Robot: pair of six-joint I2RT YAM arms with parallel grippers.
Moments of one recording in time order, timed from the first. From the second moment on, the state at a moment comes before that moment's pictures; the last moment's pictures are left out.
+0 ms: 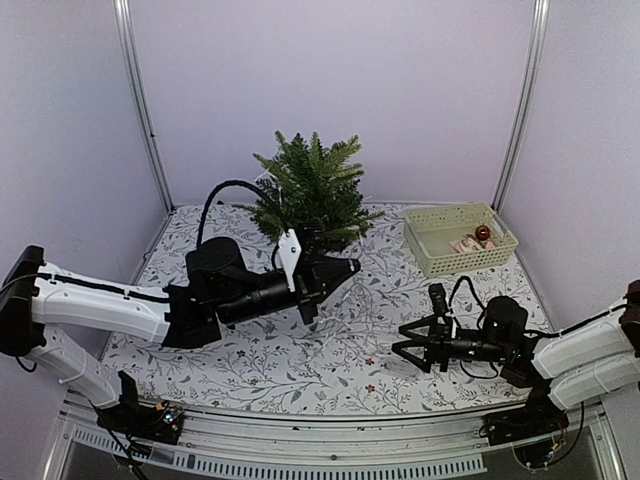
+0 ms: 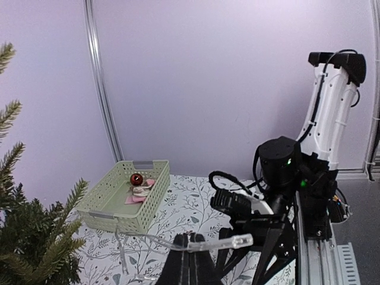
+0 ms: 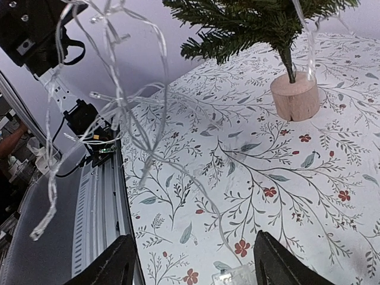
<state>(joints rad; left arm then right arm) -1.16 1.43 0.80 0.72 0.03 0.12 0.79 1.20 0.09 0.92 -0.46 0.37</state>
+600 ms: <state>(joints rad) -1.16 1.32 0.84 0.67 0.06 0.10 0.85 1.62 0.25 1.23 -0.46 0.36</state>
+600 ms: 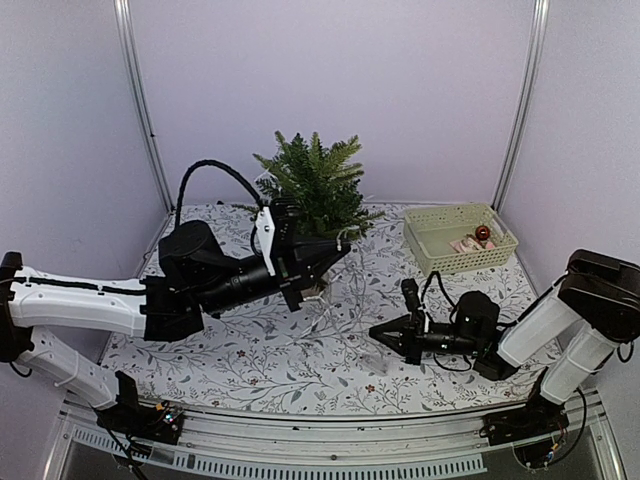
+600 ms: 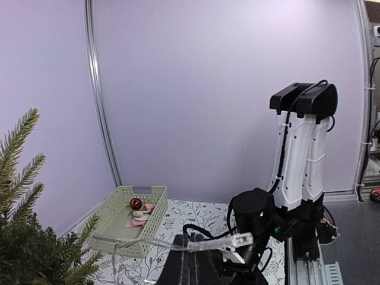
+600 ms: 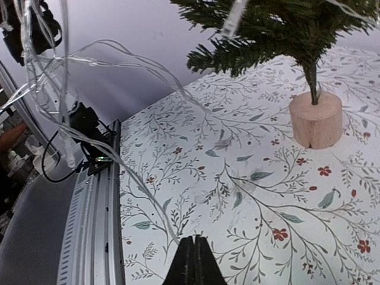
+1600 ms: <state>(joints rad) -1.16 1.25 0.86 0.60 0.06 0.09 0.96 1.67 0.51 1.09 -0.44 0.17</state>
